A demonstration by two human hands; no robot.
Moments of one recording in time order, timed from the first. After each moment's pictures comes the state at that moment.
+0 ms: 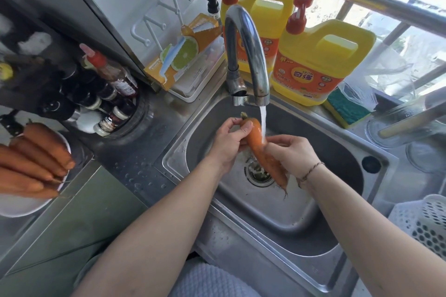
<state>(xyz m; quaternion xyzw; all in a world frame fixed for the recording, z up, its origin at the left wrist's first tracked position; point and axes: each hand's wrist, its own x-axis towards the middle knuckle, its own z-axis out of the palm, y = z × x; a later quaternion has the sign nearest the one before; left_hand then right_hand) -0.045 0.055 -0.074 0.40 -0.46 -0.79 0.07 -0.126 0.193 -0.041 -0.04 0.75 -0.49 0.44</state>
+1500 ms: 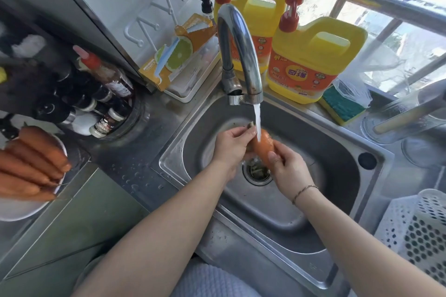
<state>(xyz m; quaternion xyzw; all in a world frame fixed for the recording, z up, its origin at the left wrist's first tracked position) -0.050 0.080 -0.067 0.44 -0.46 -0.76 0.05 -0.101 0.217 -0.079 -0.16 0.84 -0.42 0.32</state>
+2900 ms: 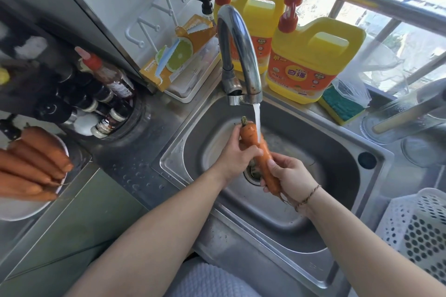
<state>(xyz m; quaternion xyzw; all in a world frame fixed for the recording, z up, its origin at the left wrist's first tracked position) -0.031 0.081 -0.078 0.30 -0.60 -0.74 0.01 -0.095 0.224 -0.067 -0.01 0.65 -0.56 0.51</state>
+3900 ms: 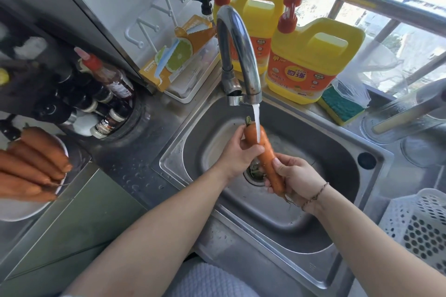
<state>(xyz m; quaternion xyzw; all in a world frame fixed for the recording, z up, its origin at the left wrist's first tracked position) -0.035 0.083 -0.074 0.29 -0.59 -0.75 0.01 -0.107 0.232 -0.061 0.05 0.57 -0.60 0.56</state>
